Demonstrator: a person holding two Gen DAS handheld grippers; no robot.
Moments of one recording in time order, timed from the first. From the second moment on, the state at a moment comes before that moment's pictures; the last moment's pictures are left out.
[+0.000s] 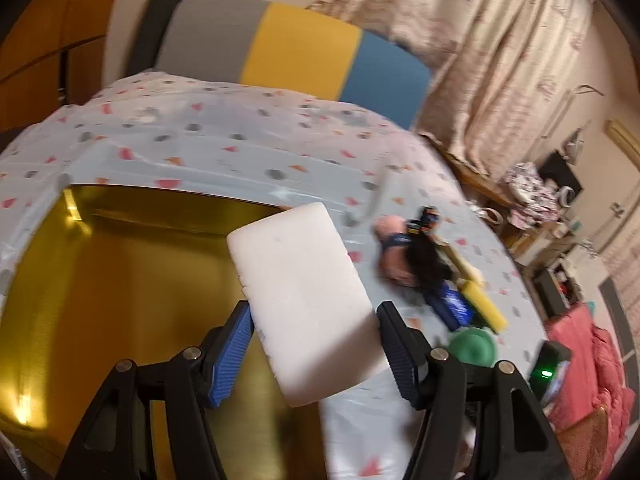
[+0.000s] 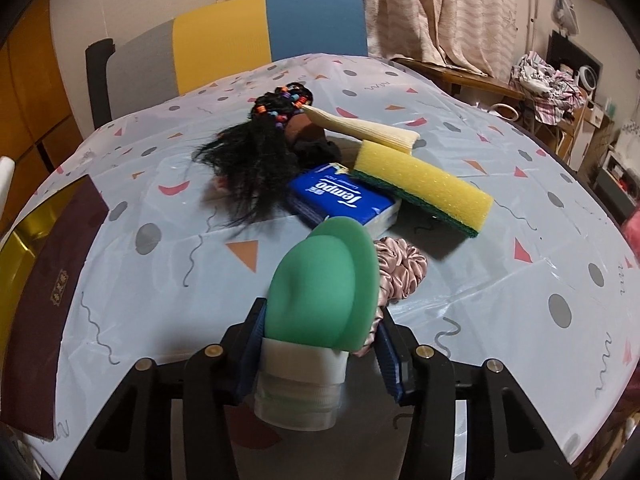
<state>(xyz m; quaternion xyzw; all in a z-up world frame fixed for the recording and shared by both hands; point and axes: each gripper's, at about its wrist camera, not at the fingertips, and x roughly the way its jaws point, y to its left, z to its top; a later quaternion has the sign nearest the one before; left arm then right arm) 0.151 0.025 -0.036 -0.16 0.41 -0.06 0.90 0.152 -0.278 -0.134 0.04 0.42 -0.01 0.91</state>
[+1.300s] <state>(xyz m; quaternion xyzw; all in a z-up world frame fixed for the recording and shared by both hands) 0.217 0.194 -0.104 -0.09 0.52 0.11 0.84 0.138 -0.249 -0.126 0.05 0.43 0.01 0.90</state>
